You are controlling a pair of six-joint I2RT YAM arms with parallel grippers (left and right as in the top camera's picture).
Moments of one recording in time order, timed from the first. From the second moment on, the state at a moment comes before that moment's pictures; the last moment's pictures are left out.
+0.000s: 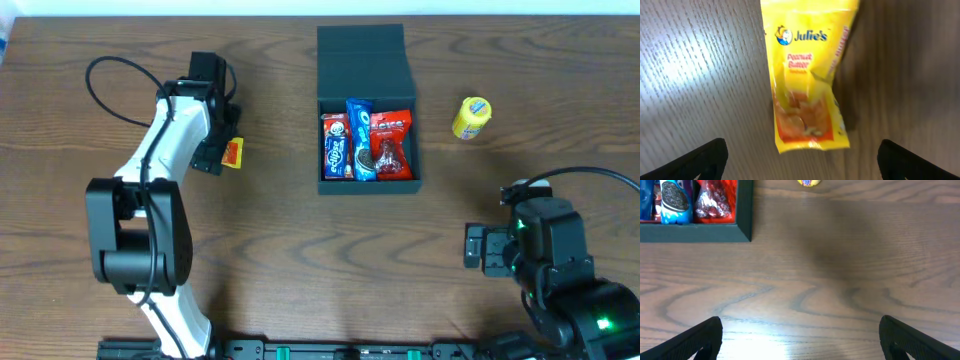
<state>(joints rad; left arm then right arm) -0.04 1.95 1.44 -0.88 -0.11 -1.34 0.28 0.76 0.91 -1.11 0.20 0.22</state>
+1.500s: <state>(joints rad) -0.02 2.09 1.44 -0.85 -0.11 -1.32 0.28 0.76 0.91 -1.11 0.20 0.22</state>
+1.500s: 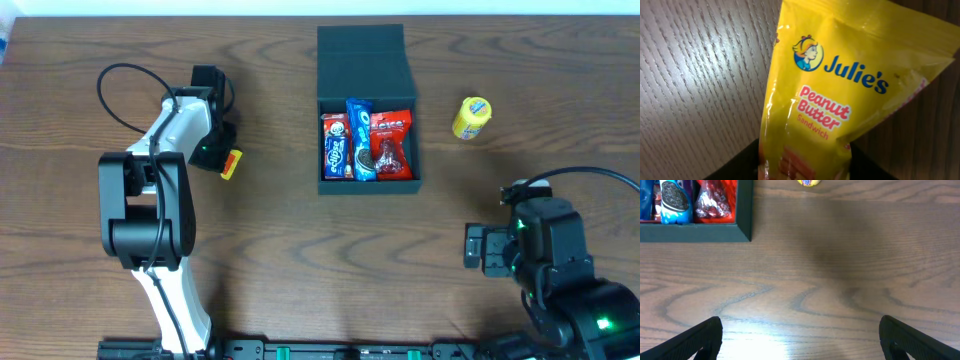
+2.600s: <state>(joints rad) -0.11 1.95 1.44 -0.91 -0.11 -1.09 0.28 0.76 0.91 -1.11 0.20 0.22</state>
